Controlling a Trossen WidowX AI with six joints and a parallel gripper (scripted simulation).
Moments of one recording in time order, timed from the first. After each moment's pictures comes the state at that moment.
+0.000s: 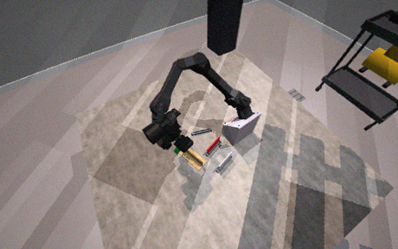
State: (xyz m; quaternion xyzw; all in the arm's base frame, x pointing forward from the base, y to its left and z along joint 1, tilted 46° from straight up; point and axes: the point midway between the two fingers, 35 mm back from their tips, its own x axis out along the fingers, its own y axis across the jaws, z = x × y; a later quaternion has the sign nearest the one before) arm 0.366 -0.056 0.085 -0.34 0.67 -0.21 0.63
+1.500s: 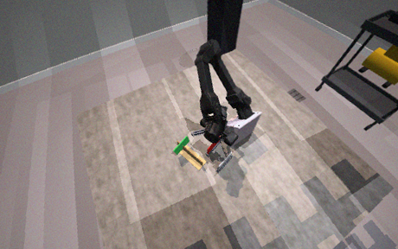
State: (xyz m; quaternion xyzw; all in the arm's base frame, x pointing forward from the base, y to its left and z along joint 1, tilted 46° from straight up) arm 0.175 -0.034 -0.009 -0.34 0.68 -0.20 0.62
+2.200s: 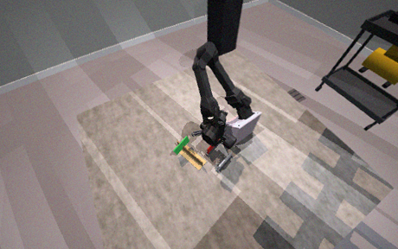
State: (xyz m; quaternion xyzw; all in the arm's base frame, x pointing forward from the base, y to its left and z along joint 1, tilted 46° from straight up) arm 0.175 -0.059 -0.032 -0.34 0.68 -0.20 0.62
